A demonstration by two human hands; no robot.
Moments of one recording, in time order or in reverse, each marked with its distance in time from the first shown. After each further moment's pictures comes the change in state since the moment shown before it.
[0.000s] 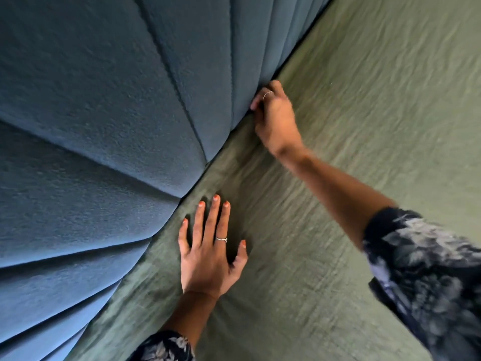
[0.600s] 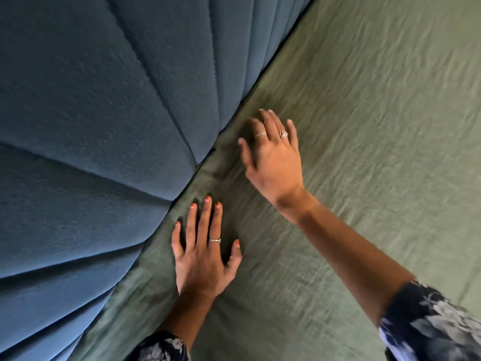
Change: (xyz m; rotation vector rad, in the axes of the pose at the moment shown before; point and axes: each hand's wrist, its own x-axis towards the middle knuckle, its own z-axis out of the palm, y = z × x) left_hand 0.000 0.000 0.003 -0.007 0.036 0.014; right_hand -0.080 -0.011 -0.010 -0.472 0.055 -0.052
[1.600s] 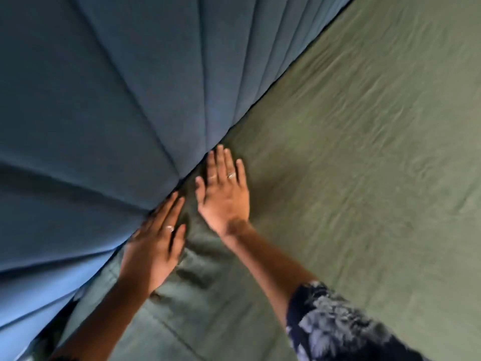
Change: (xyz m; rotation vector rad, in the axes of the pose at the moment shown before) left_hand -0.211 -0.190 -0.038 -0.257 -0.020 0.027; right_hand -0.244 -0.221 0.046 -0.017 -0.264 -0.036
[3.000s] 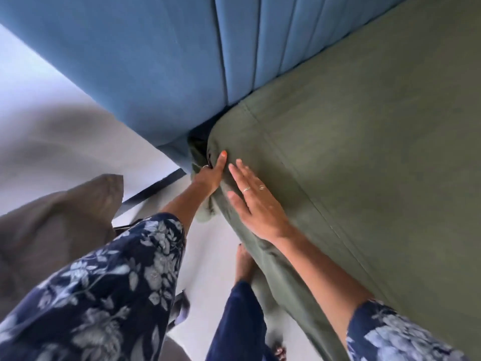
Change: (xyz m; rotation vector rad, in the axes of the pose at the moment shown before) left_hand -0.233 -0.011 -0.039 -0.659 -0.249 -1.096; right_hand -0.332 -0.087 0.005 0.356 -0.157 -0.526
